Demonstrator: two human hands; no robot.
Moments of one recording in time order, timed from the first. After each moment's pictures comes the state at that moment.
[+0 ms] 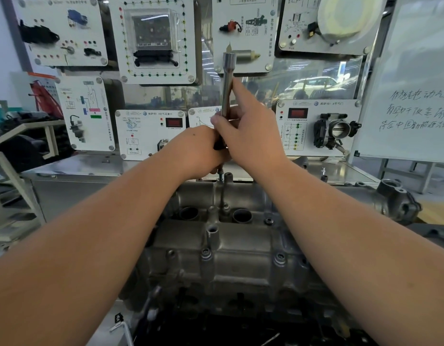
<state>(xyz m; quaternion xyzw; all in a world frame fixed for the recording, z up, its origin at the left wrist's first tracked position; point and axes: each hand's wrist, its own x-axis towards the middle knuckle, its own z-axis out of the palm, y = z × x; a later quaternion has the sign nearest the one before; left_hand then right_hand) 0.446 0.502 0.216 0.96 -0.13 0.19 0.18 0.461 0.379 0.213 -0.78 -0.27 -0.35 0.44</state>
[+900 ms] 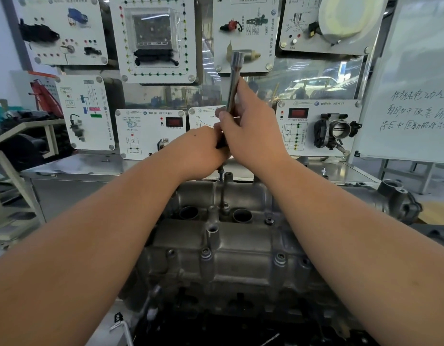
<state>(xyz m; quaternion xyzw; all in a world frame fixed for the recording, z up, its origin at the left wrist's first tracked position) 0.443 0.502 0.215 0.95 -0.15 0.19 0.20 0.464 0.378 0.216 -0.78 -0.28 -0.34 0.45</state>
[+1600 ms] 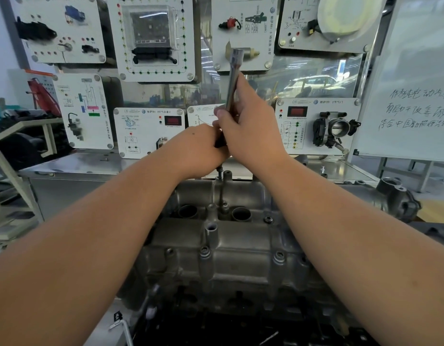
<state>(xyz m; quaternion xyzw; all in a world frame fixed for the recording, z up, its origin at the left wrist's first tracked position) 0.442 0.500 0.215 0.95 -0.14 0.19 0.19 0.468 0.379 0.214 -0.77 -0.27 -0.35 0.45</state>
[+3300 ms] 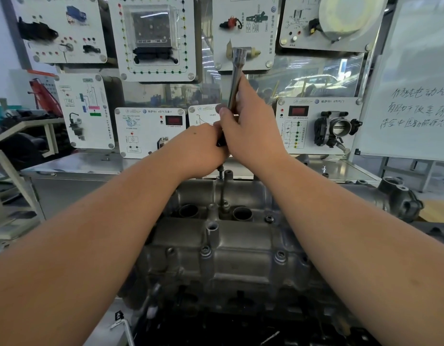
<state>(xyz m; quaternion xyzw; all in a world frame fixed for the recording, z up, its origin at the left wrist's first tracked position) 0.445 0.501 0.214 0.95 -0.15 0.21 0.19 0.470 0.380 0.215 -0.78 -0.26 -0.36 0.43</state>
